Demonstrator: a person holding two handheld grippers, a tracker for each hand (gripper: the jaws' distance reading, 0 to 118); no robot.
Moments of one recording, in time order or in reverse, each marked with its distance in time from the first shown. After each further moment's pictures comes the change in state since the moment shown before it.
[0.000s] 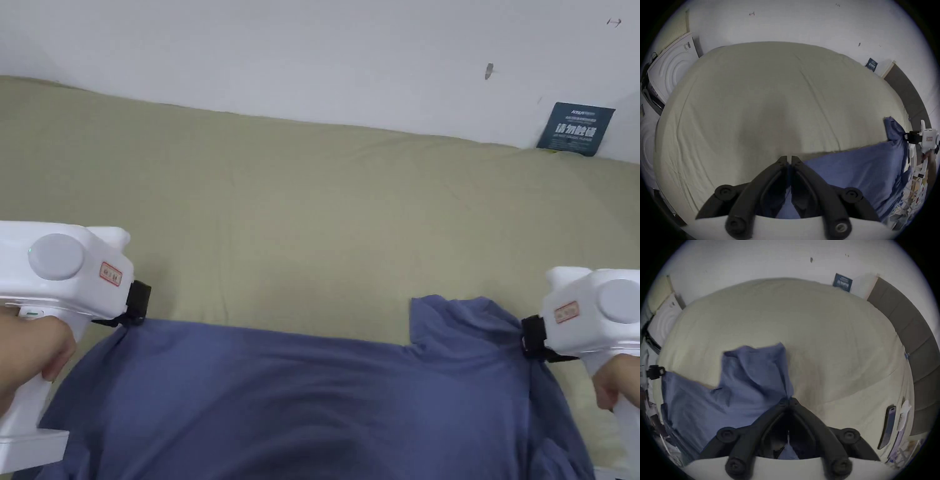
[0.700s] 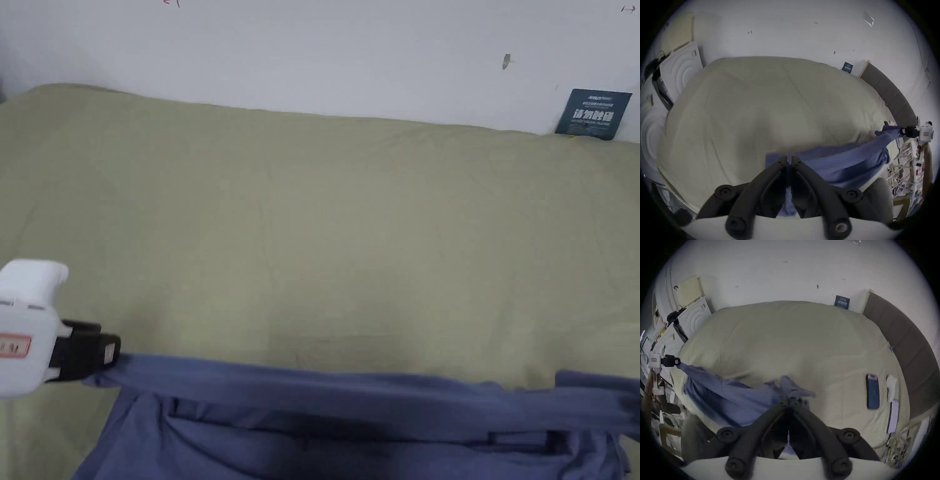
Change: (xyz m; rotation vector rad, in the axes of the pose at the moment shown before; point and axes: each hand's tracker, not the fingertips) left arm -0.052 -0.156 0.153 0.068 -0.105 -0.058; right arm 0.011 -0.177 0.181 0.108 0.084 0.053
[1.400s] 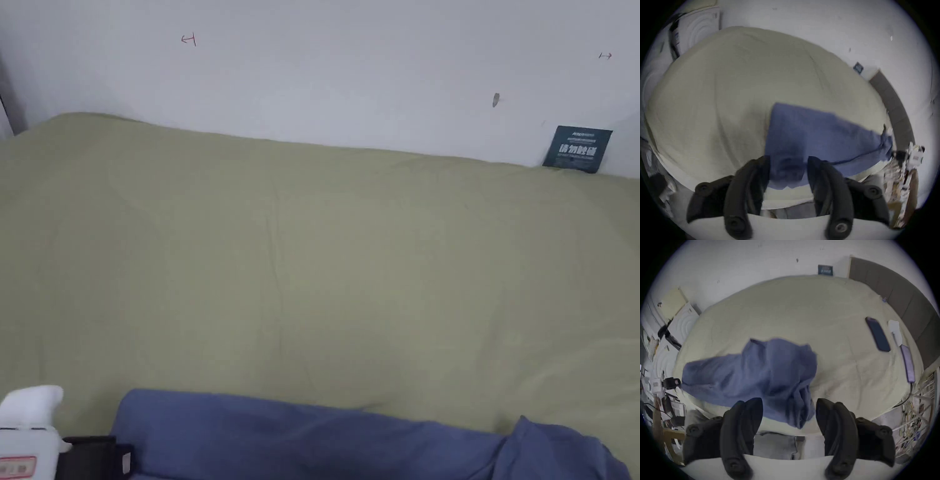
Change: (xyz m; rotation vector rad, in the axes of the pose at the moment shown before) left arm -0.013 -0.095 0.007 -0.012 -0.040 0.265; right arm -0.010 -0.090 0.003 -0.080 -0.010 -0.228
